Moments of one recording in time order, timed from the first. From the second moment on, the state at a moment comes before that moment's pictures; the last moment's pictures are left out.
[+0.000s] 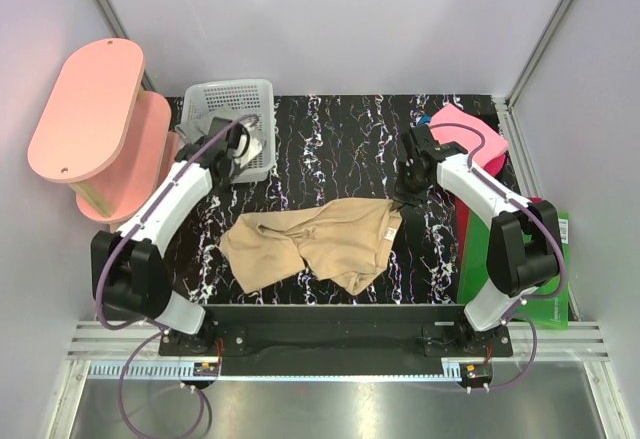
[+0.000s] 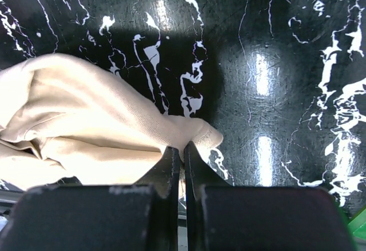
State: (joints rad) left arm -0.27 1.47 1.19 -0.82 -0.42 0.63; right arm 0.34 1.67 1.26 -0.81 -0.09 0.57
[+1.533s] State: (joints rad) left arm -0.87 1.76 1.07 -0.84 -0.02 0.34; right arm 0.33 1.65 1.17 -0.75 -0.15 0.57
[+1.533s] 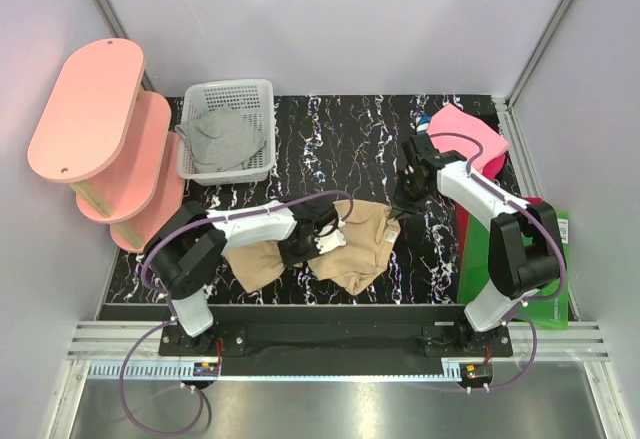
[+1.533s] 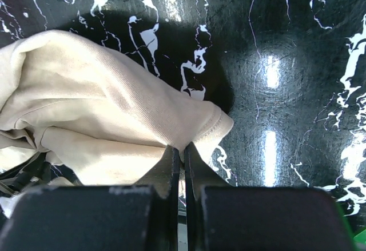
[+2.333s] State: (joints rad) left arm -0.51 0.73 1.06 -1.35 -0.23 0.50; right arm 0.33 1.12 1.20 -0.92 -0.14 0.58
